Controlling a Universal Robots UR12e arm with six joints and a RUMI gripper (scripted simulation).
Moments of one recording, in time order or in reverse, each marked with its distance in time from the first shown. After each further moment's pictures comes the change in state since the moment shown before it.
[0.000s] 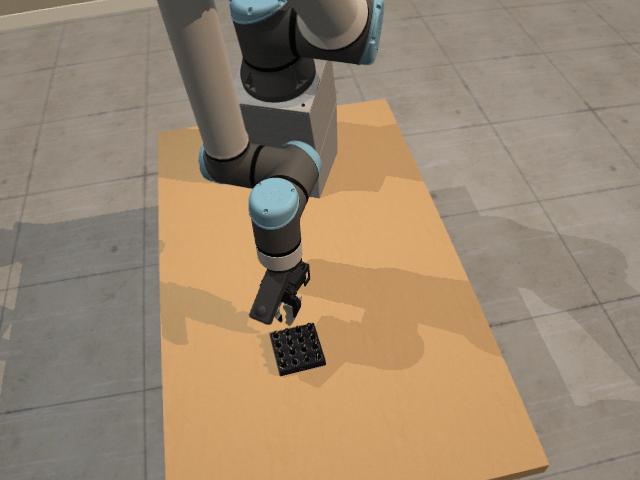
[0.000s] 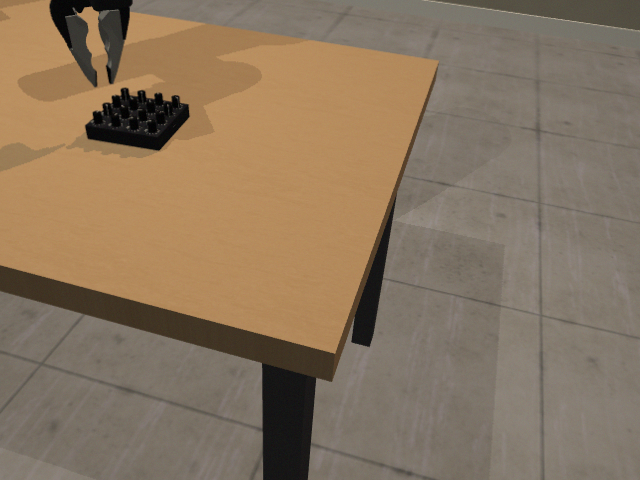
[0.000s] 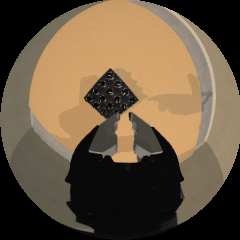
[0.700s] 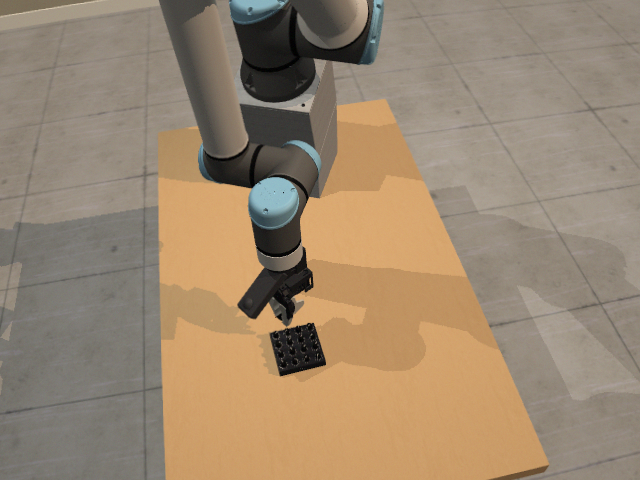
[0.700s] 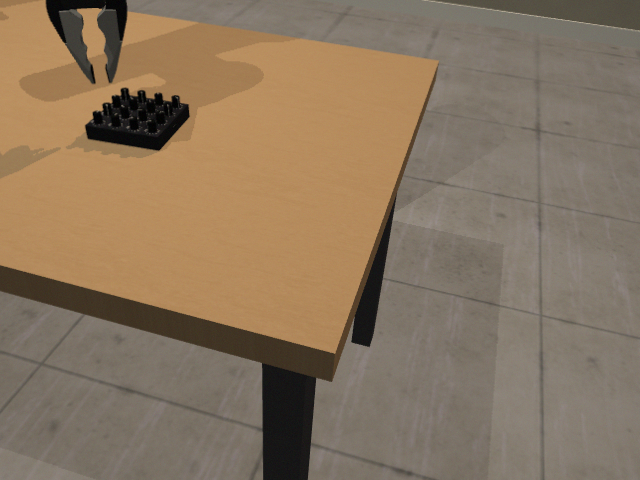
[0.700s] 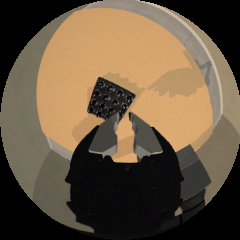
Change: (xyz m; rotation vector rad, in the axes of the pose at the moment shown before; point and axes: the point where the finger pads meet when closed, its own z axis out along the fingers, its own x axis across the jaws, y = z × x) arm 0.002 -0.002 -0.004 -0.001 -0.005 0.357
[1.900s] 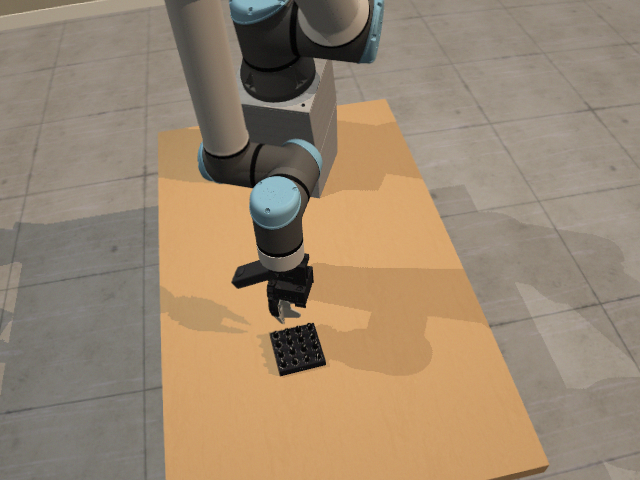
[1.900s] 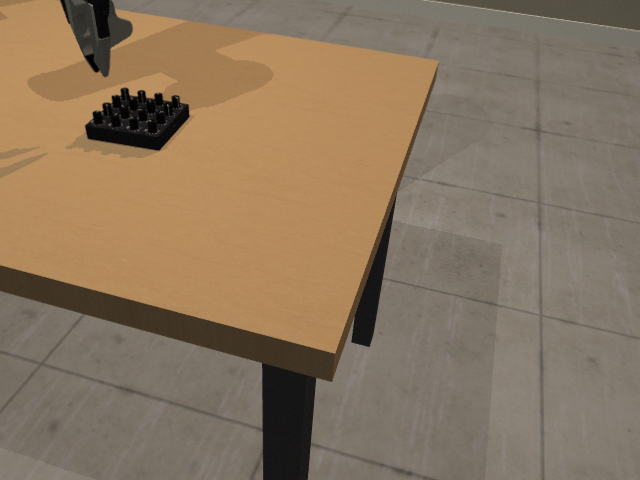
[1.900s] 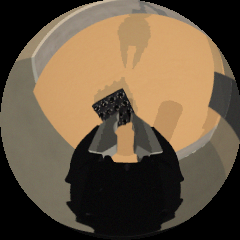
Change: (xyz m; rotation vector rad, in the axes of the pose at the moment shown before) arm 0.002 0.003 -0.012 -0.001 -0.001 0.952
